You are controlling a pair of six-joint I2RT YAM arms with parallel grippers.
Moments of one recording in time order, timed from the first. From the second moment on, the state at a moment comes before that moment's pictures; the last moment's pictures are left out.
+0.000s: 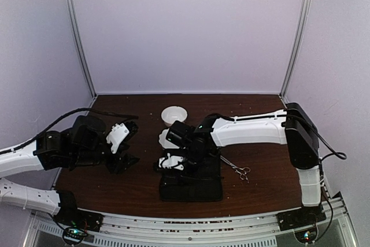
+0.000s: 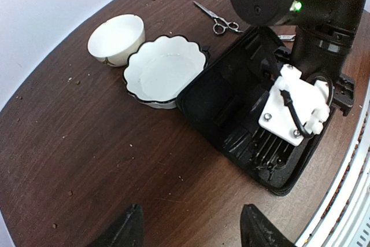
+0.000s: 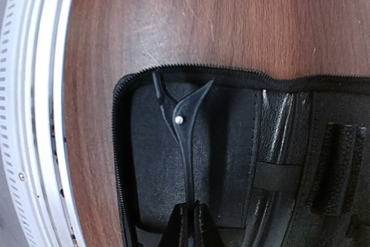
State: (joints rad) left arm -1.01 0.88 0.75 -0.55 -0.20 -0.02; right arm 1.08 2.10 1.63 -0.83 -0.32 -0.44
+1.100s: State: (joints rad) left arm -1.10 1.64 1.18 -0.59 0.08 0.09; right arm 0.49 1.26 0.96 -0.47 -0.40 -0.37
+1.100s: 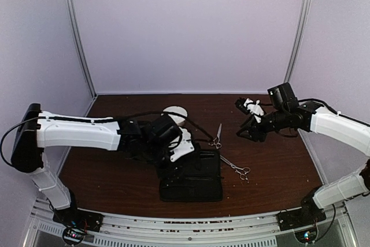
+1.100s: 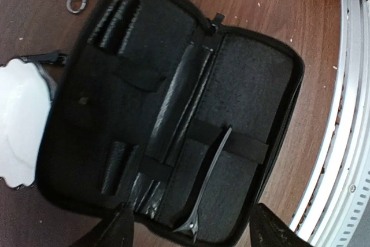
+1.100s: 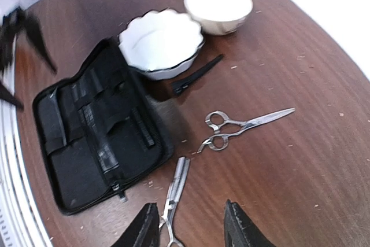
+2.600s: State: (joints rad) left arm -1.16 1.93 1.40 -0.91 -0.04 0.25; right arm 0.43 1.40 0.93 -0.35 -0.54 -0.35
